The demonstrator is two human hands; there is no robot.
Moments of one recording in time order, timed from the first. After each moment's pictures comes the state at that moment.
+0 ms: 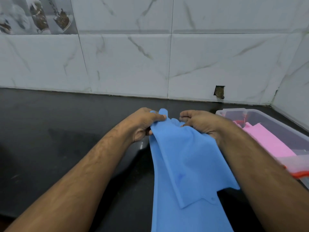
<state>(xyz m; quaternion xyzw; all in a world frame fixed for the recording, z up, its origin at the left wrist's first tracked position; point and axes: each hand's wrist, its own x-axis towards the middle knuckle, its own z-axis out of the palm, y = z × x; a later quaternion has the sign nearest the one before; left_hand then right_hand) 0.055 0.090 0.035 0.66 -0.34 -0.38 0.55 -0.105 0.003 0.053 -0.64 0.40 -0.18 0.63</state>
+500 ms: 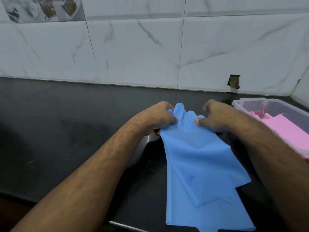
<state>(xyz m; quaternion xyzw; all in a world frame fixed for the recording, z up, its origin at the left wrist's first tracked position) 0.057 0.090 0.024 0.77 -0.45 -0.28 0.35 -0.113 0.013 0.056 -0.86 0.48 -0.06 0.17</state>
